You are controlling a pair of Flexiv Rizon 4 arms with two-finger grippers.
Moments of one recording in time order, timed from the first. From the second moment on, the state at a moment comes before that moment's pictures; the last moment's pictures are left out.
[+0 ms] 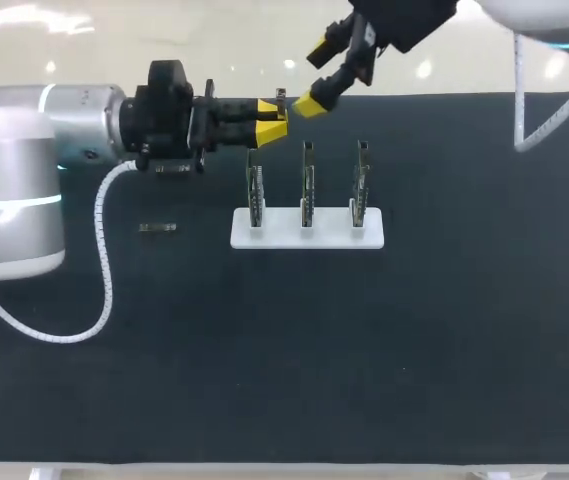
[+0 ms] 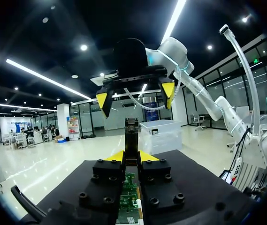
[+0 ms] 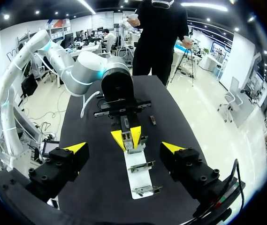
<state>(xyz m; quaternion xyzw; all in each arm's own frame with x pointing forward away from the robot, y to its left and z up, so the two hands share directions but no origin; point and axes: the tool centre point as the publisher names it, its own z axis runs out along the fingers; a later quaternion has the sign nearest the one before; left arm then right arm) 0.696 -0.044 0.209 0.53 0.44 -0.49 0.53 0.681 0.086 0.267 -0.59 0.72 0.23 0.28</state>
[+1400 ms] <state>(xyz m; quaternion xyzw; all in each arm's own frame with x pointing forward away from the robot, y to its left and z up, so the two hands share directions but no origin) 0.696 -0.044 0.209 0.53 0.44 -0.49 0.53 0.697 0.116 0.249 -0.60 0.70 0.20 0.32</state>
